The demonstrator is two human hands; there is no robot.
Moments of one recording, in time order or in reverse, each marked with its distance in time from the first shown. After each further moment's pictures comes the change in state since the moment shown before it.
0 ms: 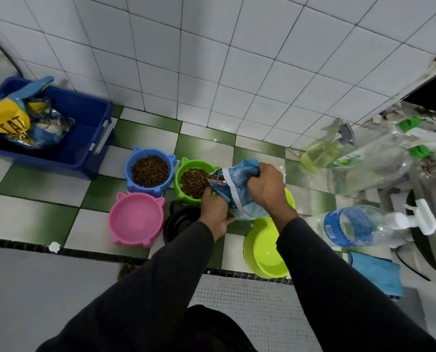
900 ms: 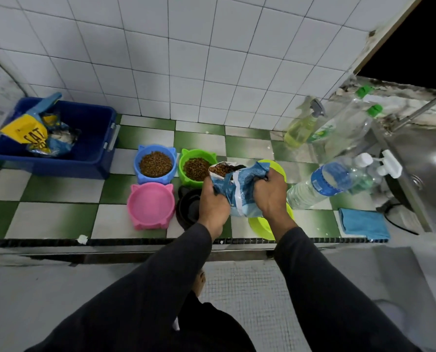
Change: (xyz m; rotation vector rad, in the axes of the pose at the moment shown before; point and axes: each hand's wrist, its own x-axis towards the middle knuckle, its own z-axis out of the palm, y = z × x) left_hand -0.088 -0.017 -0.058 0.420 -0.119 0.448; right_hand -0.129 -0.004 0.007 0.423 0.270 0.225
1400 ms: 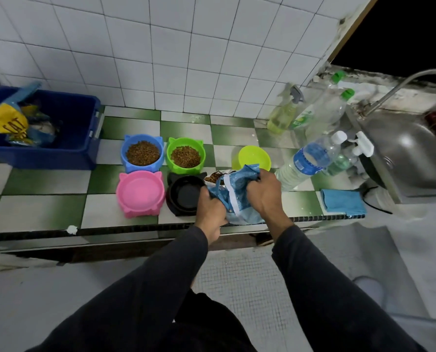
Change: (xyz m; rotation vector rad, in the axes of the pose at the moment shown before) left_hand -0.051 -0.027 0.000 -0.072 -0.082 -0.272; right_hand -0.051 0.015 -0.025 -0.152 -0.025 0.036
